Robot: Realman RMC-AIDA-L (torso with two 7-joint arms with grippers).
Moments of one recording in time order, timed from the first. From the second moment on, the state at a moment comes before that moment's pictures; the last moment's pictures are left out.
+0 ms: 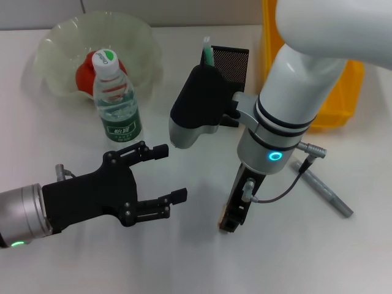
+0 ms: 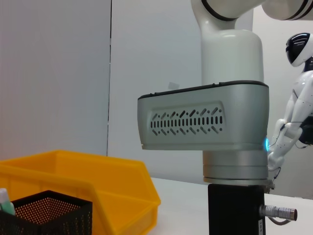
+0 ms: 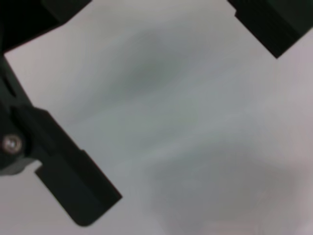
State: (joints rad) left arm -0.33 -2.07 1.04 0.45 1.56 1.61 -0.85; right arm 1.02 2.09 -1.95 -0.87 -2.27 -1.40 2.64
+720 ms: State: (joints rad) left arm -0.33 -2.07 1.04 0.45 1.56 1.61 -0.85; right arm 0.80 2.08 -1.56 -1.20 -2.42 -1.49 2.60
